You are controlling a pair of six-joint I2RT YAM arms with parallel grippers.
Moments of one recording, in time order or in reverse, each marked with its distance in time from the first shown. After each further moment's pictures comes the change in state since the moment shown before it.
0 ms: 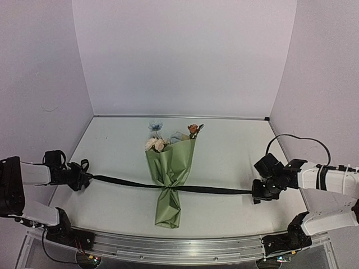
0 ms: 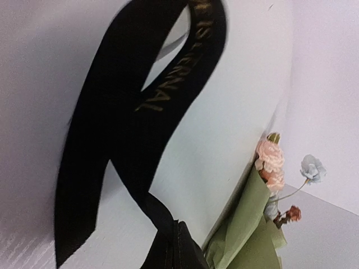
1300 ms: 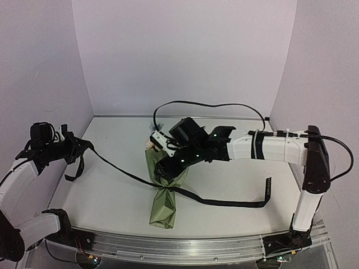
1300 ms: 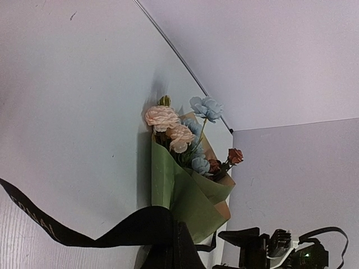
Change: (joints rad) left arm -0.149 -0.385 0.305 -0.289 0.027 0.127; right arm 0.455 0.747 1.008 0.175 -0.238 -0.598
